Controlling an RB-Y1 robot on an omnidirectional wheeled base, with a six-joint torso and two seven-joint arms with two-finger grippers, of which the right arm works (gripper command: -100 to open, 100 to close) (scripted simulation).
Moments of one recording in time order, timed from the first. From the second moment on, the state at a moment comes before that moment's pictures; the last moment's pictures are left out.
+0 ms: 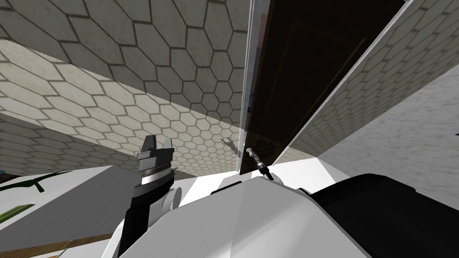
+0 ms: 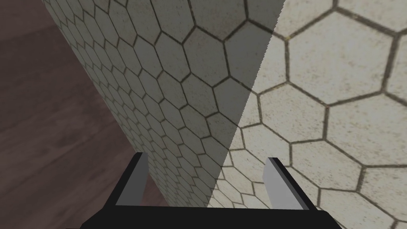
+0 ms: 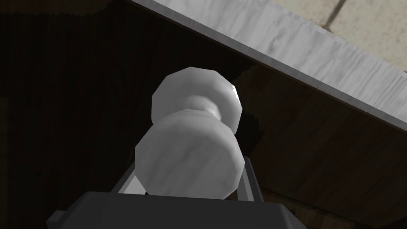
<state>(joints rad) 0.02 -0.33 -0.05 -0.62 -0.01 -0.99 0.08</state>
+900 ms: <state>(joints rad) 0.00 -0.33 -0.02 -0.62 -0.10 -0.97 -0.11</state>
